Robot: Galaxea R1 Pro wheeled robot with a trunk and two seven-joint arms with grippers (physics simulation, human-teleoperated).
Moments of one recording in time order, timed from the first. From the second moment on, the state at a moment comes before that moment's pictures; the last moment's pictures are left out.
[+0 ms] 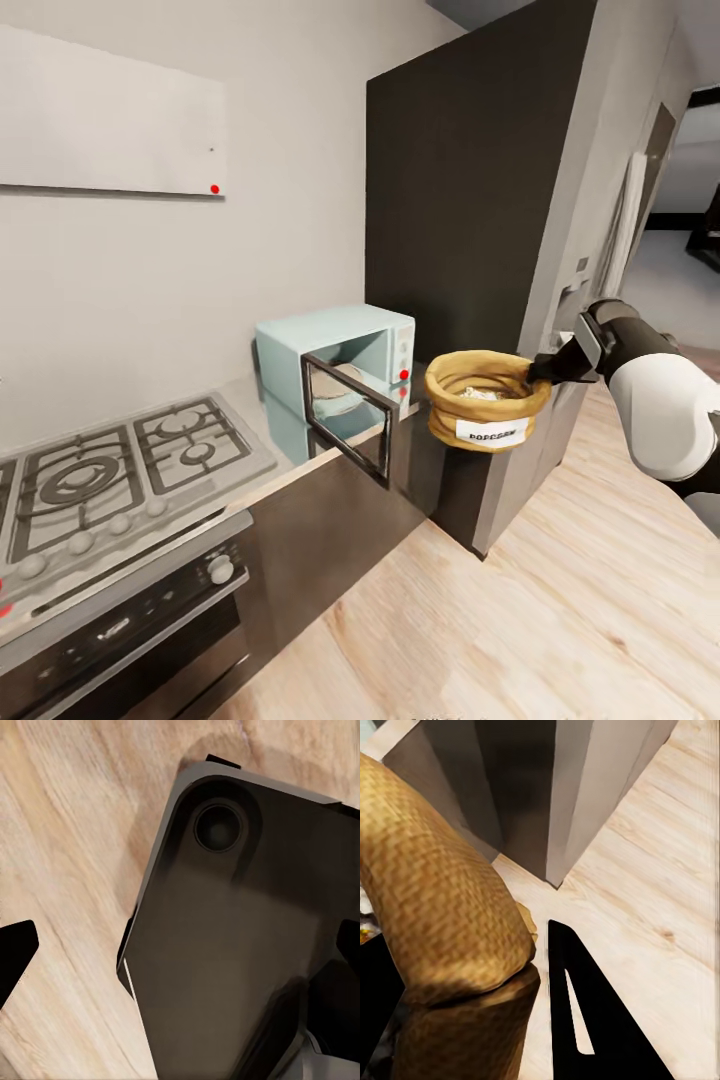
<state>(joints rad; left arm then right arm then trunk) 0.00 -0.03 0.31 -0.06 0.02 -0.08 0.12 -1.54 -0.20 -0.36 -0.29 0.44 1.04 0.12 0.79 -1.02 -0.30</state>
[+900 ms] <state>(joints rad) 0.00 -0.03 0.31 -0.06 0.02 -0.08 0.12 -1.54 -0.19 -0.36 -0.29 0.43 1.04 0.12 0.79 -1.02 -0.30</state>
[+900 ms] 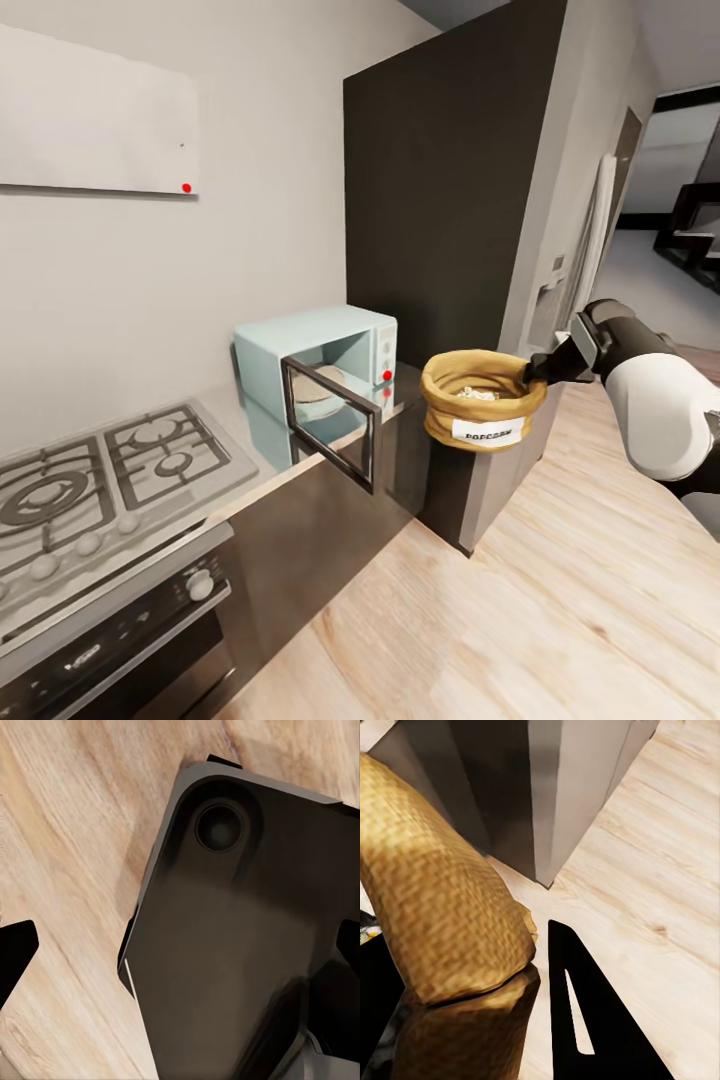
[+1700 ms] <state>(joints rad) 0.00 -0.03 0.31 -0.06 0.02 -0.08 0.12 -1.54 -0.20 -0.36 -0.32 0.43 1.04 0.13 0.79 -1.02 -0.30</state>
